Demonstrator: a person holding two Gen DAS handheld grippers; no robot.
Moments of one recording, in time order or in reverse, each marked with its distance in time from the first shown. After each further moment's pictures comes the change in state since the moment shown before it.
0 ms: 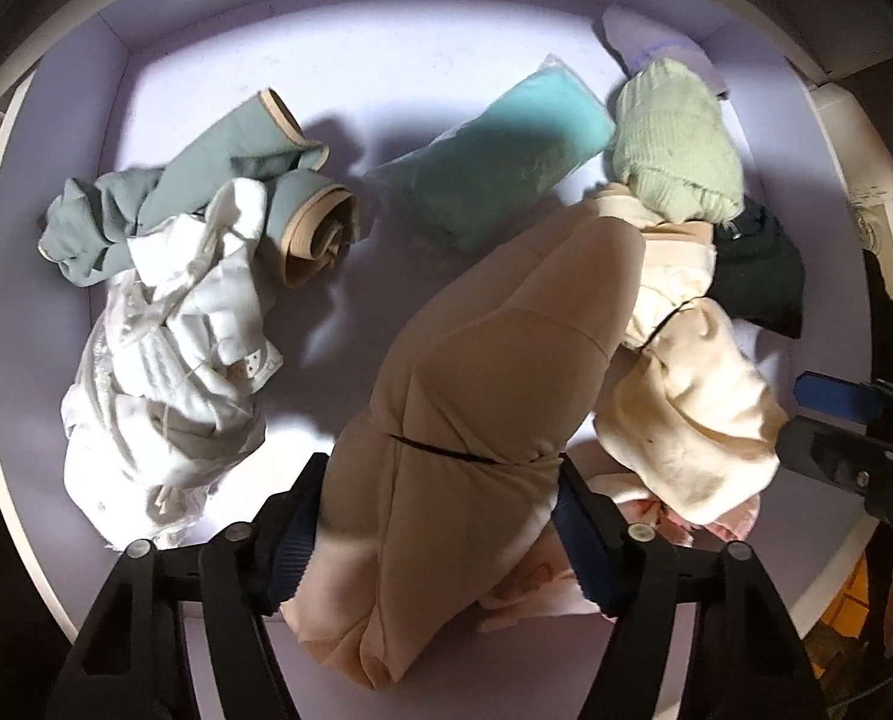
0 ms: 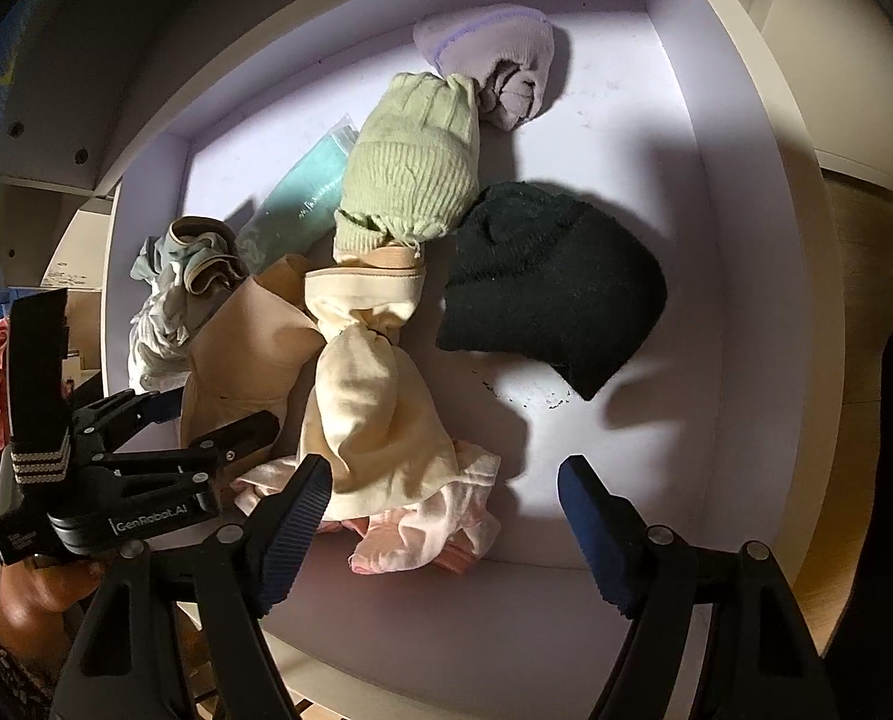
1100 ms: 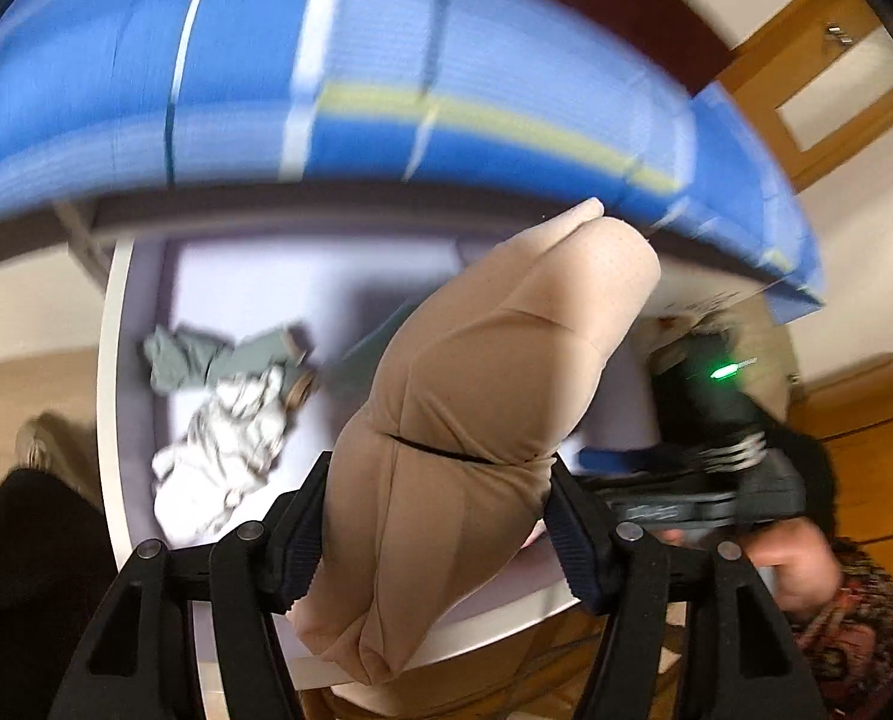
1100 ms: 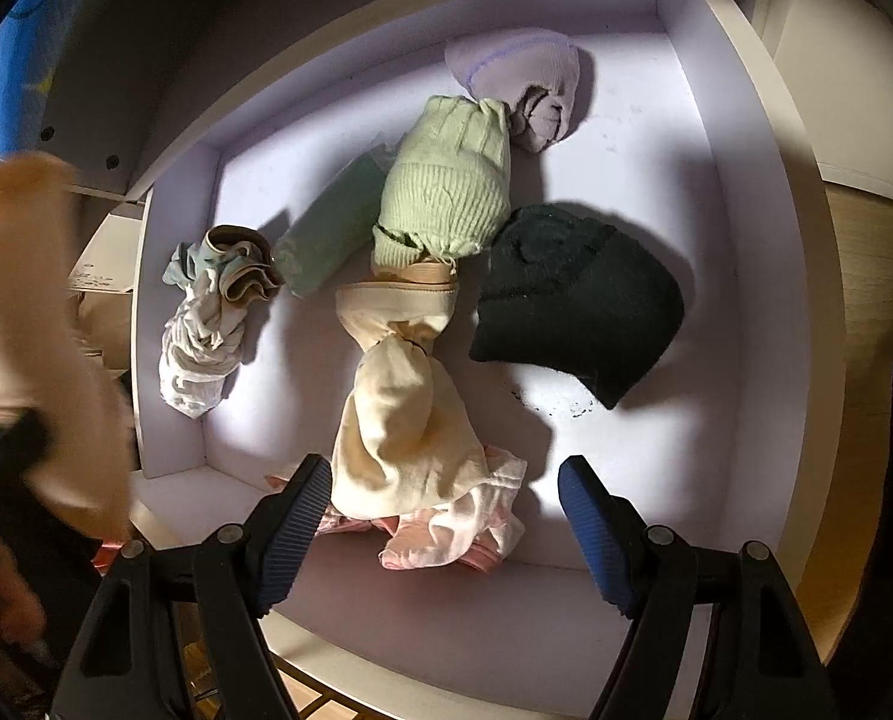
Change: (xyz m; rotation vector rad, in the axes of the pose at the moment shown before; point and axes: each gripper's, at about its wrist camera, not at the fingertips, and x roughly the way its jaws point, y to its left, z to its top) left arm -0.189 0.020 -0.044 0.015 -0.358 -0.233; right arm -0.018 0.009 -0.004 -0.023 -0.021 0.039
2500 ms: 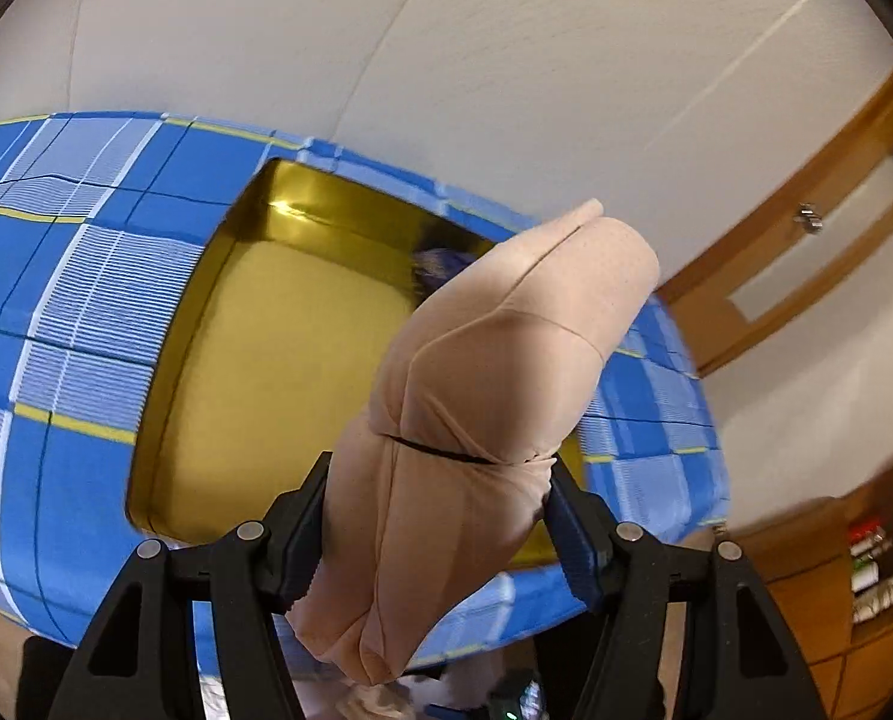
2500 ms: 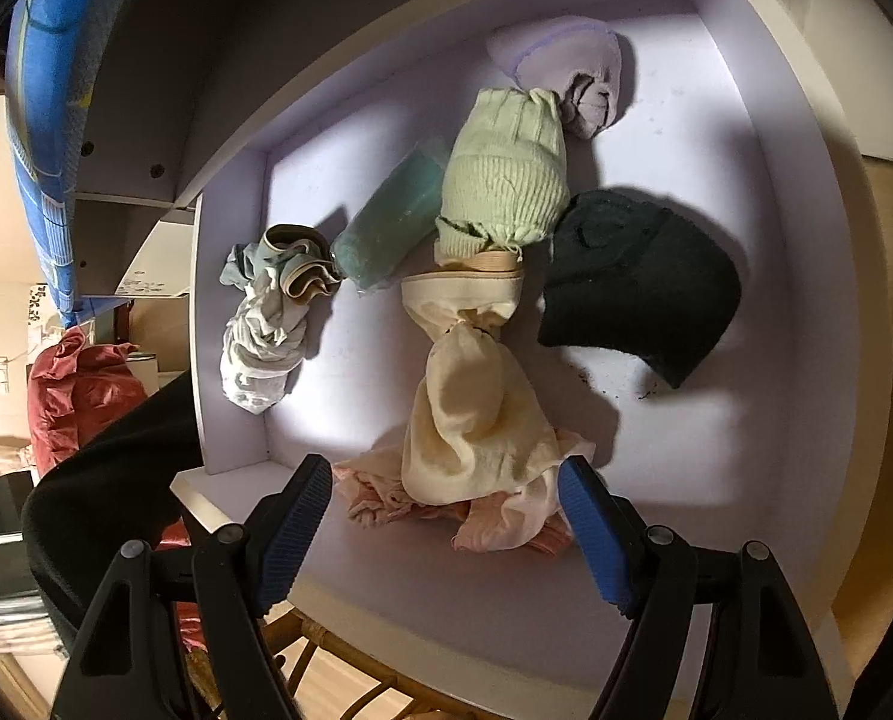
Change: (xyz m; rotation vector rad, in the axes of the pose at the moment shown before) left arm -0.079 -0.025 0.241 -0.118 -0.241 -0.102; right arm -0.006 0.002 -0.004 0.040 0.020 0.163
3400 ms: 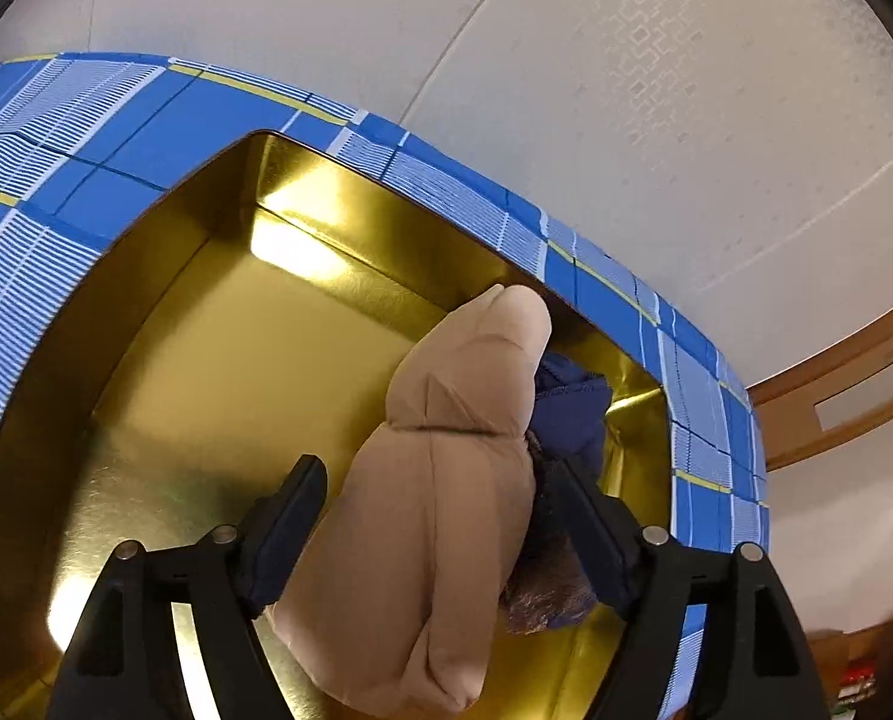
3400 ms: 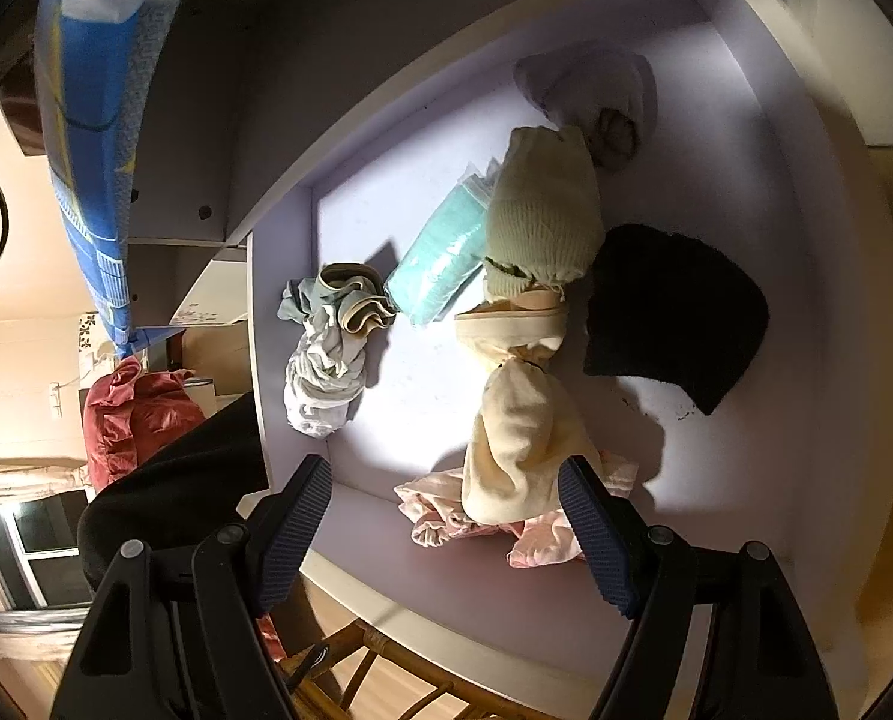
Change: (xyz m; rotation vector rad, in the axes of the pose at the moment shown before) left arm 0.114 0.004 0.069 -0.226 -0.034 0.132; right arm -0.014 -0.001 0.011 0.044 -0.034 0.133
